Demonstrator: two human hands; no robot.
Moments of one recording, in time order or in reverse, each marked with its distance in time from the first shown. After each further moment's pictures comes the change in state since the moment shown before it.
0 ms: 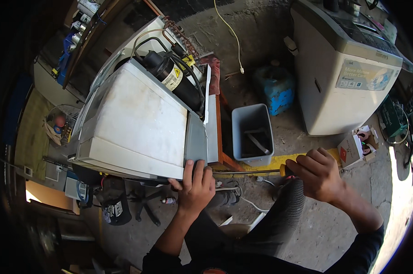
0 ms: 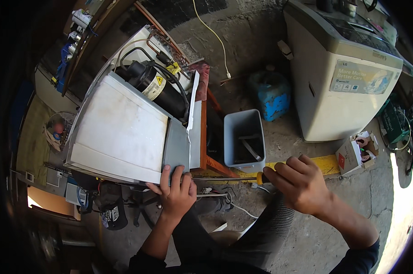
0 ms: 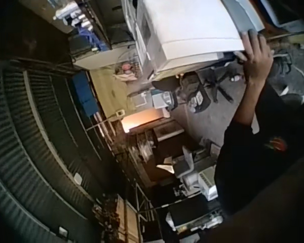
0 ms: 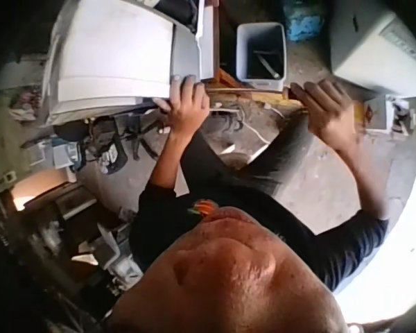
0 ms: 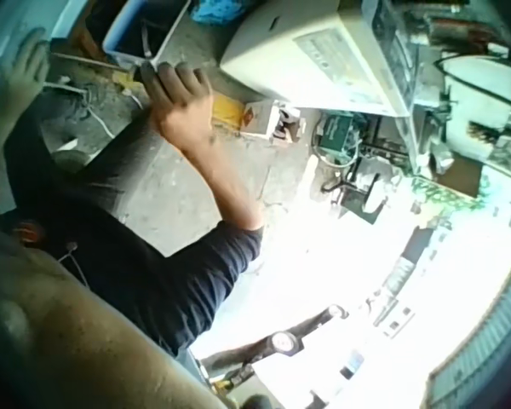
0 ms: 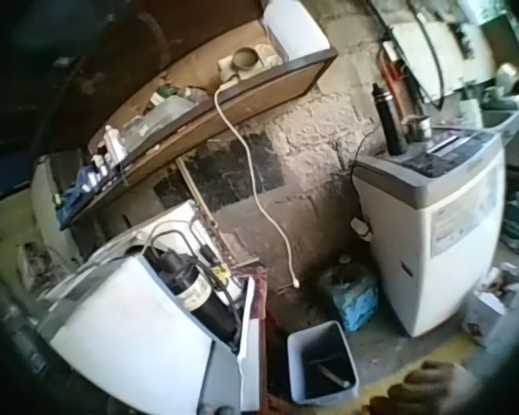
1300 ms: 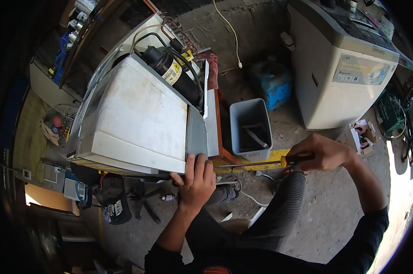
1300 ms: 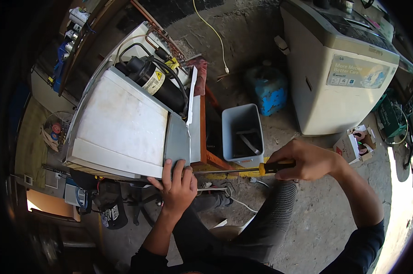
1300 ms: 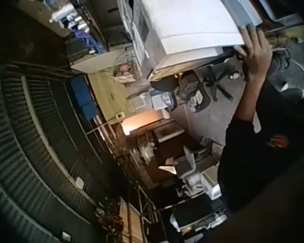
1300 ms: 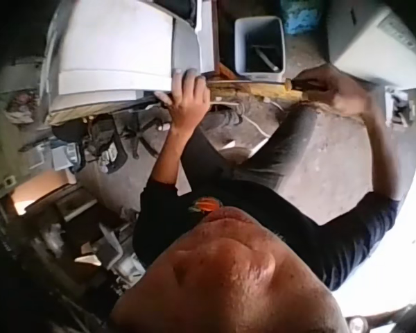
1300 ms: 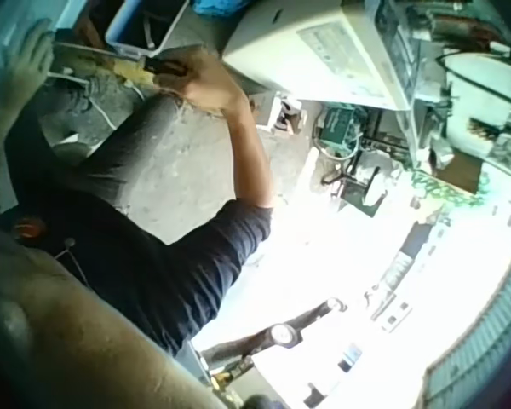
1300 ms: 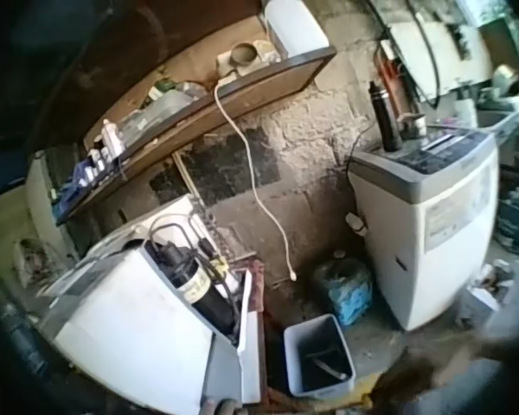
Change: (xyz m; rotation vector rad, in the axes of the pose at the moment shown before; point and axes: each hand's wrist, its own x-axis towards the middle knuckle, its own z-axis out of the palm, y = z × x) left_hand -0.001 -0.005 -0.002 0.044 0.014 0.029; right_hand 0.025 0.043 -0.014 0.810 -0.630 0.388
